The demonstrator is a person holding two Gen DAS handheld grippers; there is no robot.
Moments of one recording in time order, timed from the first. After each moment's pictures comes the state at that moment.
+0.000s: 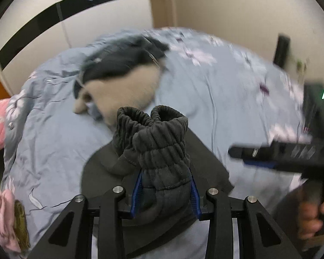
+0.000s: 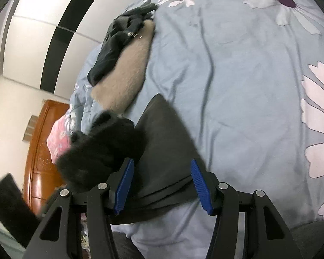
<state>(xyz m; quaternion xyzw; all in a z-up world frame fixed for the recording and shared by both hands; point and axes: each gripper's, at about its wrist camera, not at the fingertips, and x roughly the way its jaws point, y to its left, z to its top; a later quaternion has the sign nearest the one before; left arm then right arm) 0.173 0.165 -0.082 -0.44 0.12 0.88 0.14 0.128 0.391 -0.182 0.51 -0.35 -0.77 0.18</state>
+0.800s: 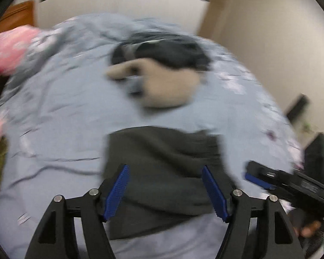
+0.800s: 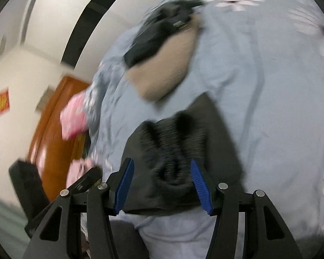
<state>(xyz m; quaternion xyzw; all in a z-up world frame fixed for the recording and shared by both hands) 0.186 0.046 -0.069 -0.47 -0.12 0.88 0.04 0.119 0.320 -0.142 0.50 -0.25 -0.78 0.29</state>
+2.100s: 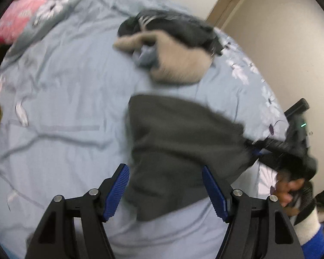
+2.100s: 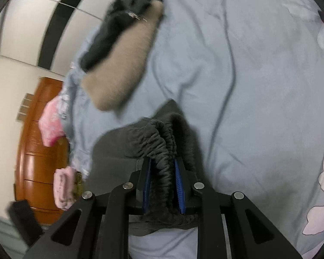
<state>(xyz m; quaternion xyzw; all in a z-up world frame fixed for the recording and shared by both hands) 0.190 0.047 -0.083 -0.50 -0.15 0.85 0.09 0.065 0.358 -0.204 0.57 -0.29 -0.74 0.21</state>
